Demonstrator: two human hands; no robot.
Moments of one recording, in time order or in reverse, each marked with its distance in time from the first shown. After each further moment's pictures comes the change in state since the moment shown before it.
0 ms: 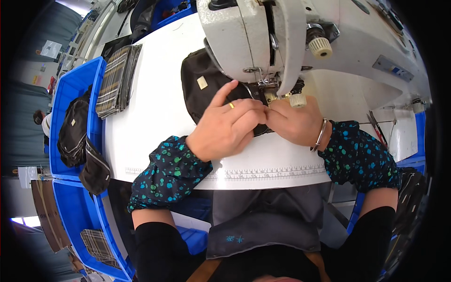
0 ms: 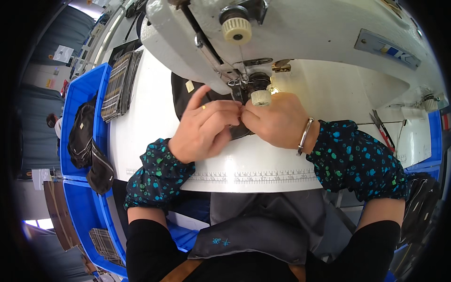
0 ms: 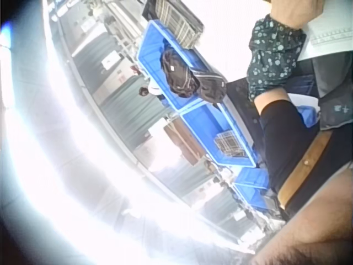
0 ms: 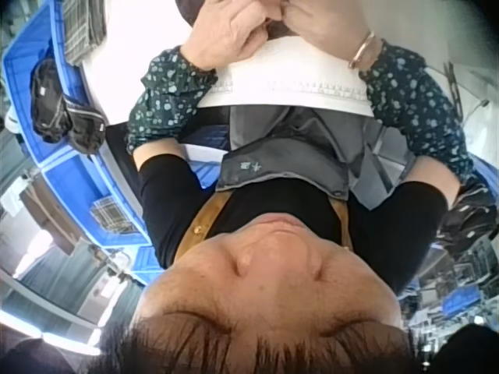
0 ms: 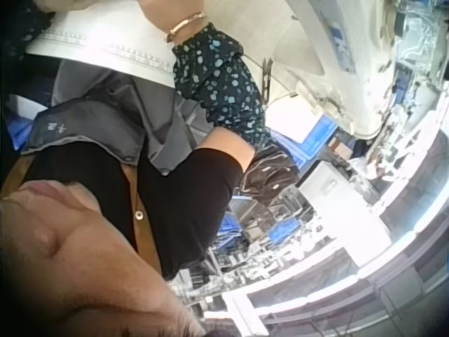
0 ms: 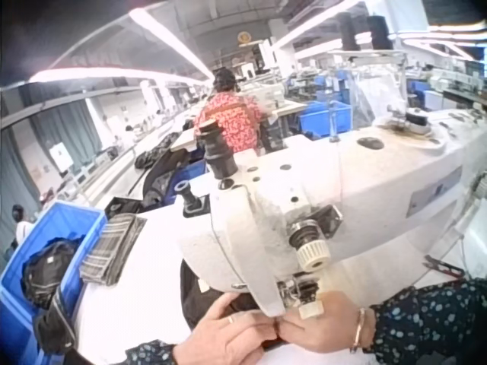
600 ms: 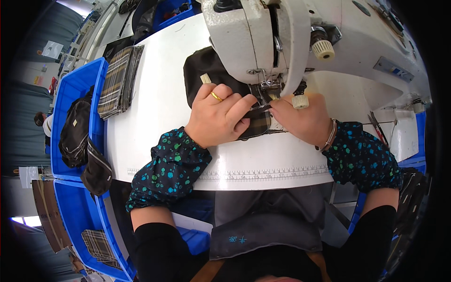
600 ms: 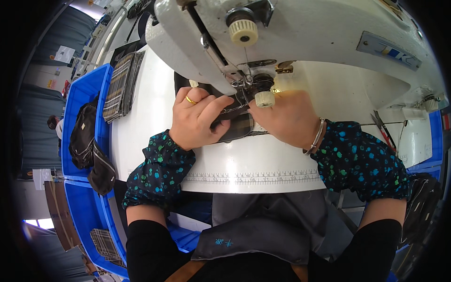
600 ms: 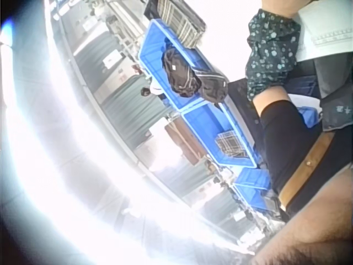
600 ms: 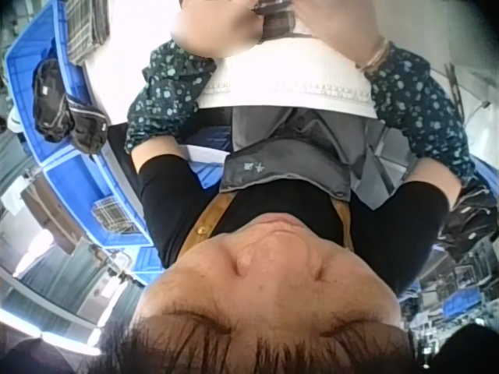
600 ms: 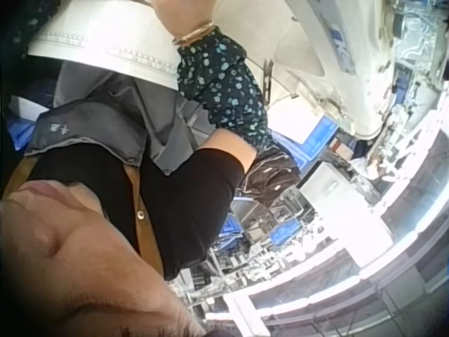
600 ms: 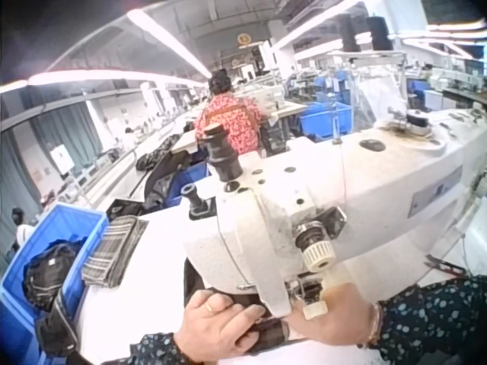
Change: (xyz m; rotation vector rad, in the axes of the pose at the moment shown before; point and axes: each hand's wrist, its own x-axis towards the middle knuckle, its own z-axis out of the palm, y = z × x) left_hand 0.002 -0.021 -0.002 0.294 0.095 0.035; right_hand -0.007 0.006 0.005 0.080 0.083 0.189
